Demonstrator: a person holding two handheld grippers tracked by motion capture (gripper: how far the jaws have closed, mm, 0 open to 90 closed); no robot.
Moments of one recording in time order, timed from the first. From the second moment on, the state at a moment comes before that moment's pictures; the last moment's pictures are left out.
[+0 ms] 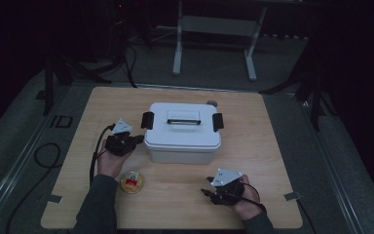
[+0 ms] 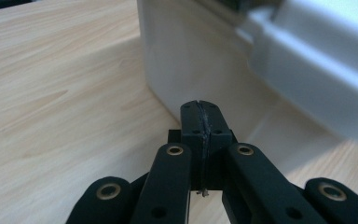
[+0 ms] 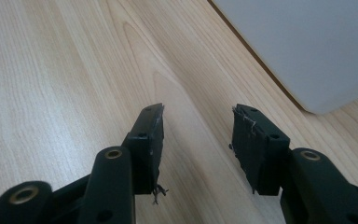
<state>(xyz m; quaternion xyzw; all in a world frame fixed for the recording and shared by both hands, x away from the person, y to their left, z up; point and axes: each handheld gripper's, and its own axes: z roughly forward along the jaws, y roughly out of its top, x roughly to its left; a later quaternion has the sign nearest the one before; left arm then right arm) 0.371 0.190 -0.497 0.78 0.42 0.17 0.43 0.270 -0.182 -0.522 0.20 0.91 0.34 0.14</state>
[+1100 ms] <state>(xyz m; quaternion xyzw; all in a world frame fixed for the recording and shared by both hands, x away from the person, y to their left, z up) 0.332 0.168 -0.503 0.81 0.36 0.13 0.44 0.307 -0.247 -0.499 0.28 0.87 0.34 0.20</state>
